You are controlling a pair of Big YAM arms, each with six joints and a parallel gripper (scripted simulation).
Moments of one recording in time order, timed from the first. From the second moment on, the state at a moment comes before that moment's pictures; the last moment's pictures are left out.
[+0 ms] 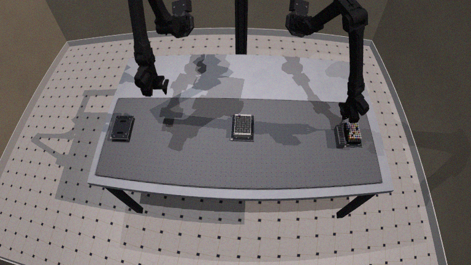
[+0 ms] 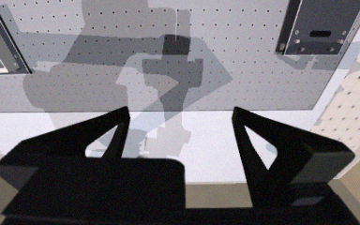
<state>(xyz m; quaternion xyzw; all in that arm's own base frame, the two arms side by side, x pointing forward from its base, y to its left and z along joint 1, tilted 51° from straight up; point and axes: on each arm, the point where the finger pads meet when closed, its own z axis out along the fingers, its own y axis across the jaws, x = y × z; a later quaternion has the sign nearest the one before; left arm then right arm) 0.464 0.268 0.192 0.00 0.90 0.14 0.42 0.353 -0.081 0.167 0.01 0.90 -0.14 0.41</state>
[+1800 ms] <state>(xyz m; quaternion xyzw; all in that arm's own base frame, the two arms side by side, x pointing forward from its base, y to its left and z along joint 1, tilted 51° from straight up) 0.474 0.271 0.184 0.00 0.90 0.14 0.42 0.353 -0.081 0.167 0.01 0.90 -0.14 0.41</state>
